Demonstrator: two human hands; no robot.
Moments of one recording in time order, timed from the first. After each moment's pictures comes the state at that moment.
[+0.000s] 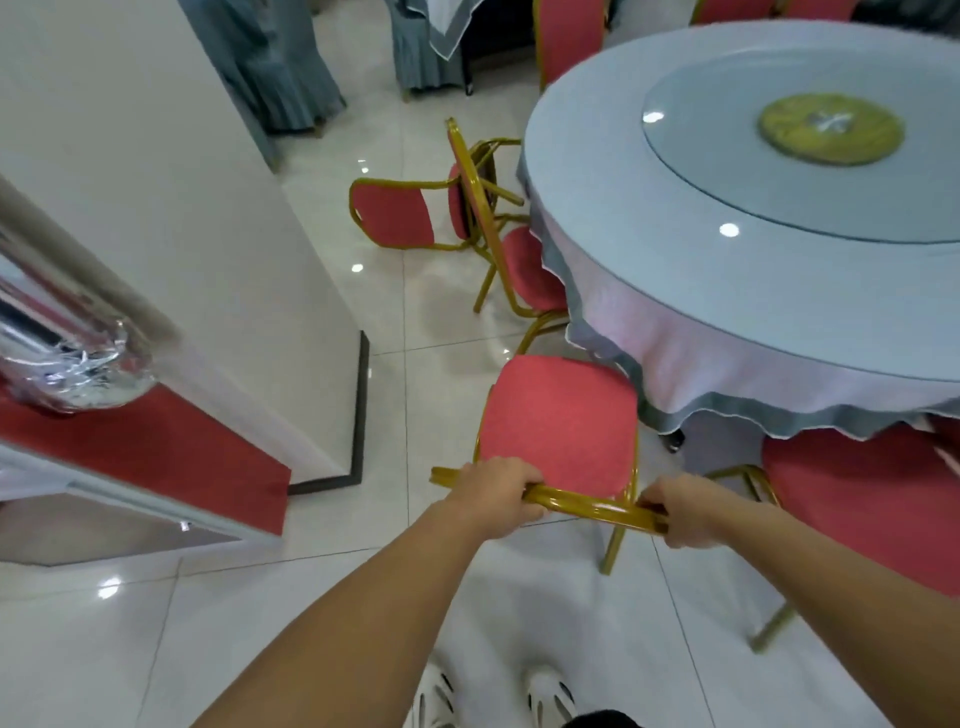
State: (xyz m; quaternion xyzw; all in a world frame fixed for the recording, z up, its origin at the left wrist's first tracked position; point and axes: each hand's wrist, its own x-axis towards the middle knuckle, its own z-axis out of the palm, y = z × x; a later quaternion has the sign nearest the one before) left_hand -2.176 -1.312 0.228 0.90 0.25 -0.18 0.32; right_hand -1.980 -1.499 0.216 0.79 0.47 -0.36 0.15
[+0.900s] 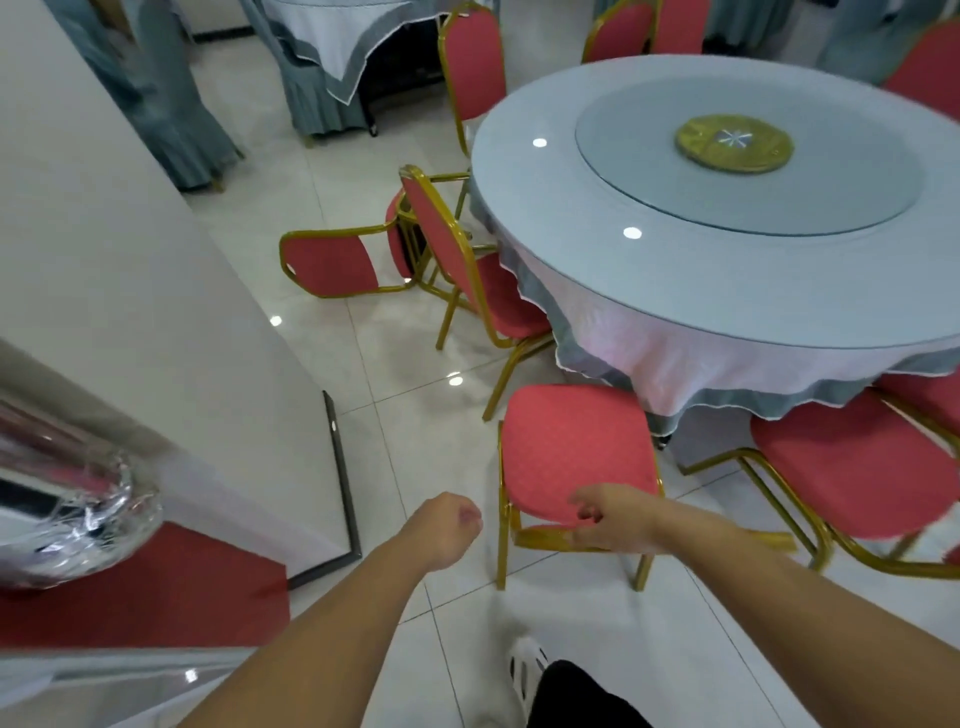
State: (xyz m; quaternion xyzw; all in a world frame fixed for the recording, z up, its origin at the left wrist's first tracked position) left_hand -2.270 -1.110 0.193 0.83 0.31 -0.22 0.40; right_hand -2.105 -1.323 0.242 0.83 0.34 -0.44 -0.04
